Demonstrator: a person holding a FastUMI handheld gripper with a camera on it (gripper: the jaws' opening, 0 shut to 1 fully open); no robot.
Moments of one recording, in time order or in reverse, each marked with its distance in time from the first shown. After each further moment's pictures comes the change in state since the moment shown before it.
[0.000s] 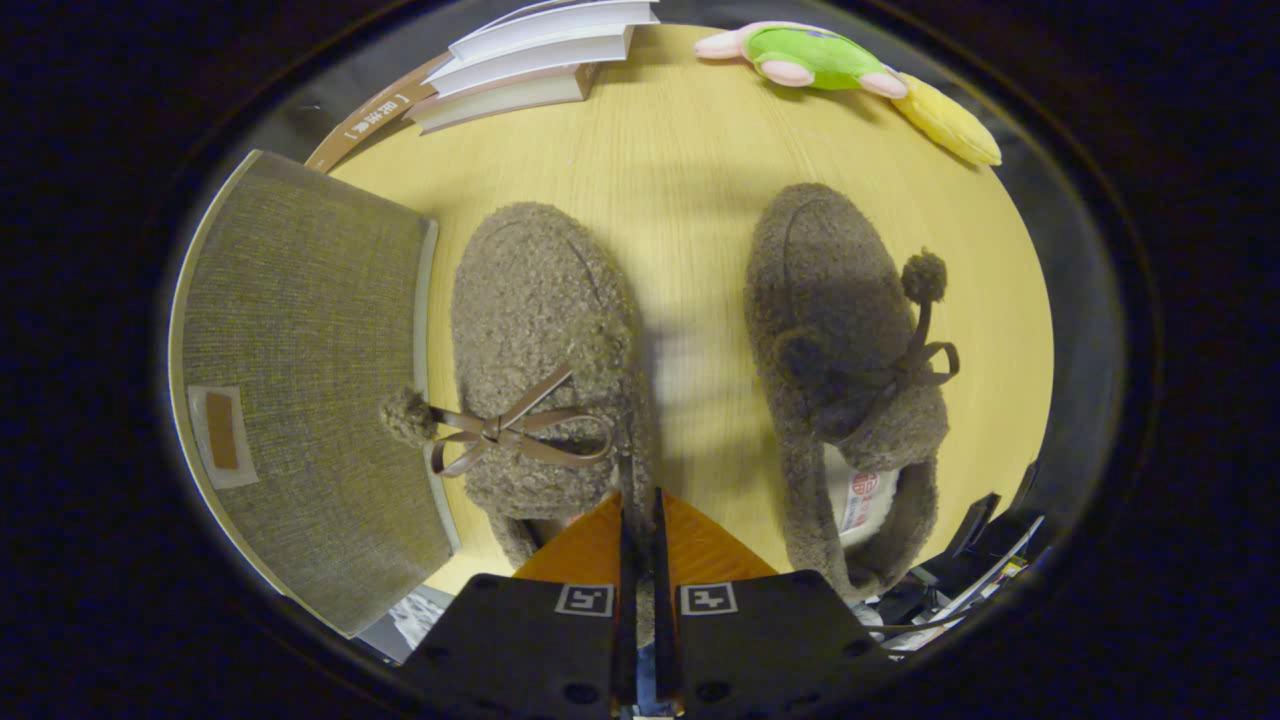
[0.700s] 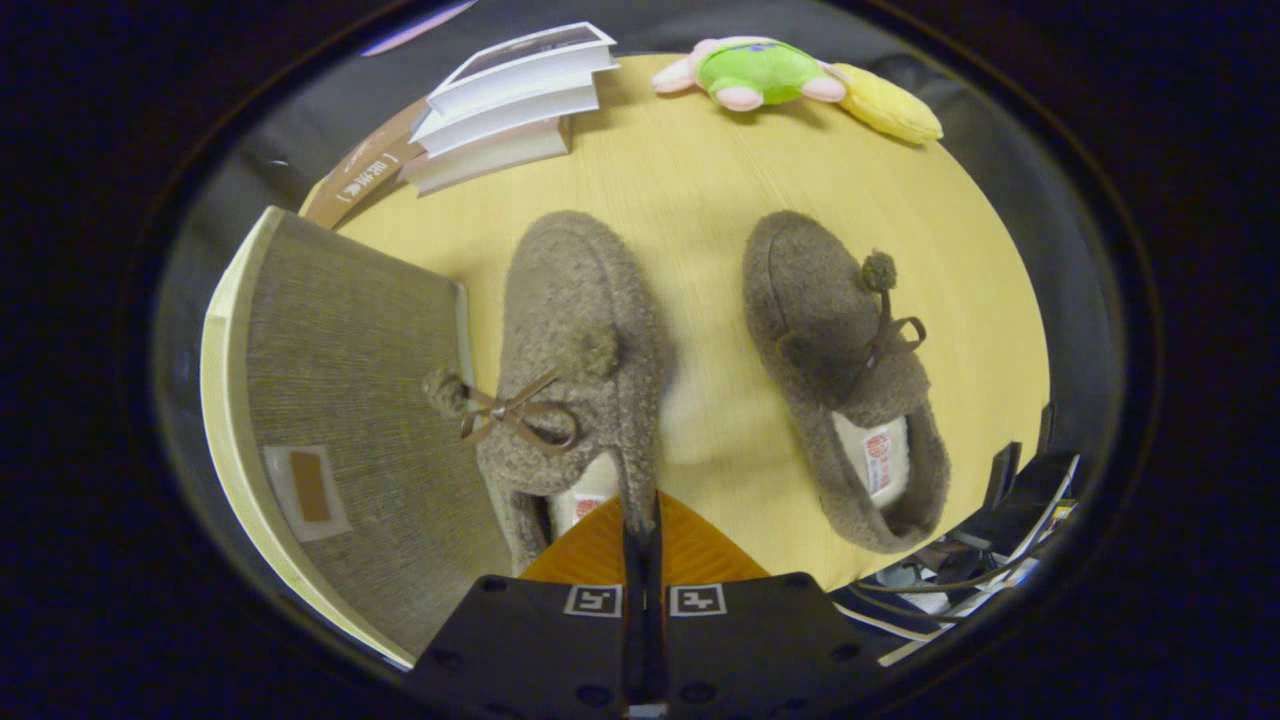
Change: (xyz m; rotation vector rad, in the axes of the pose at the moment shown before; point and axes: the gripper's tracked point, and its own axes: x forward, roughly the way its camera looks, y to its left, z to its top) arm -0.032 0.030 0.008 0.172 -0.101 0.006
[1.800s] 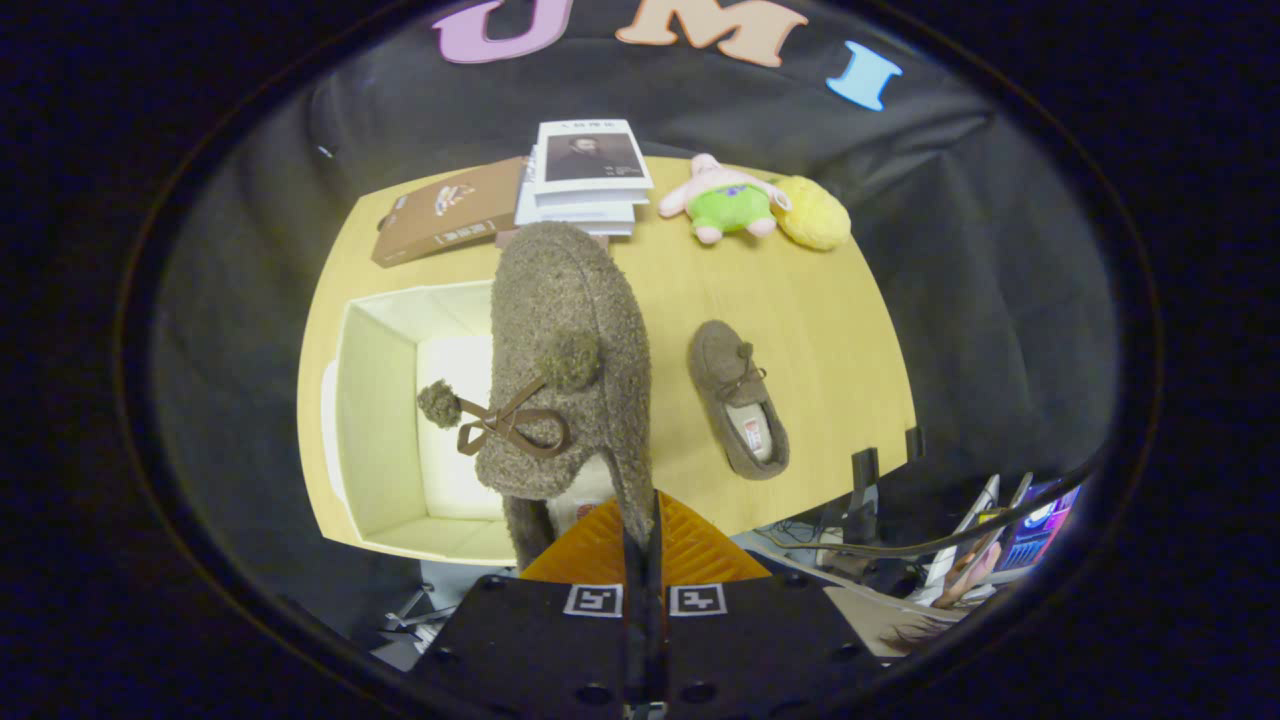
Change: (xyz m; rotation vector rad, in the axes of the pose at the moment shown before) arm -0.219 0.054 -0.013 -0.092 -0.211 -0.194
